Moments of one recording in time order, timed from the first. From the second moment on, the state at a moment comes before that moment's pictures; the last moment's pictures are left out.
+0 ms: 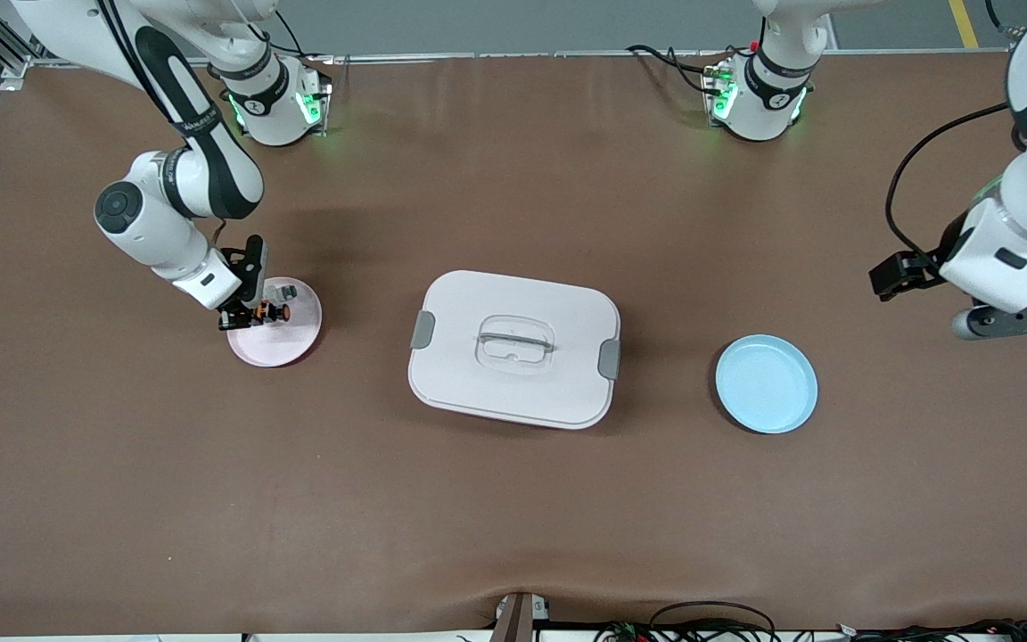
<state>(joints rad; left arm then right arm) 0.12 0.22 -0.31 -1.34 0.18 1.48 -0.25 -0.06 0.18 0.13 -2.51 0.14 2.76 -1.70</state>
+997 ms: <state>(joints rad) 0.06 -0.01 -0.13 -1.58 0.02 1.58 -0.12 -0.06 0.29 0.17 -2.49 0.20 2.89 -1.70</state>
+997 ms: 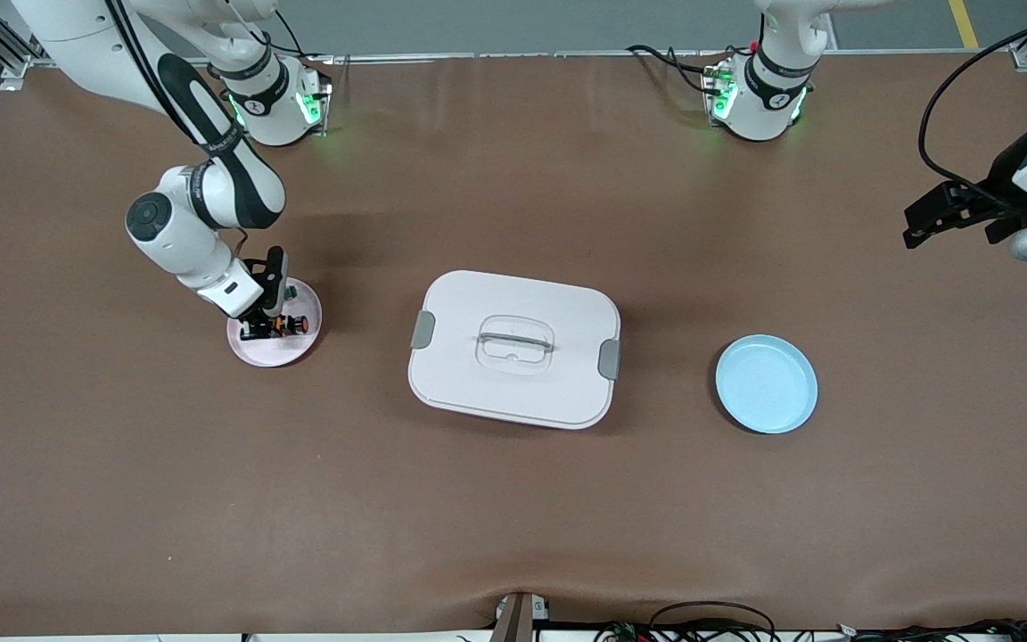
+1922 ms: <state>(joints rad) 0.06 -0.02 -0.13 -1.59 0.02 1.56 -0.12 -0.06 0.29 0.16 -2.26 0.24 2.50 -1.70</state>
